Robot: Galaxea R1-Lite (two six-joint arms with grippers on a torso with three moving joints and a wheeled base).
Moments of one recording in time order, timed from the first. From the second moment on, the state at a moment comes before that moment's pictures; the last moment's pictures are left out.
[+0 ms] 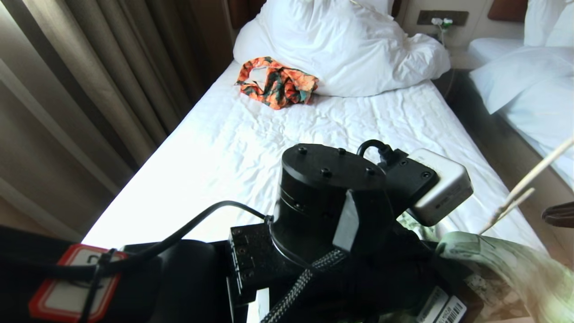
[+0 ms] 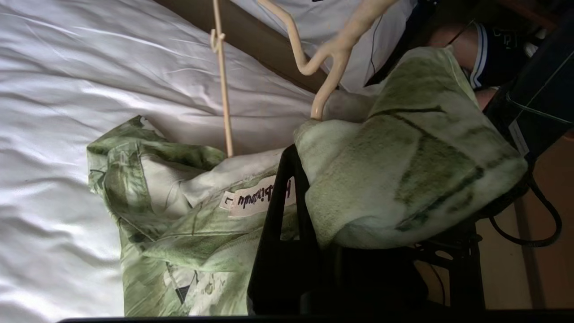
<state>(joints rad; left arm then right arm) -1.19 1.79 -1.11 -0.47 -0.13 -0.02 -0.37 1.59 -1.43 1.52 1.29 -1.75</state>
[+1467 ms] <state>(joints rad) -1.02 1.76 -1.03 -0.53 0.02 -0.06 -0.83 1.63 -1.33 1.52 1.20 -1.81</state>
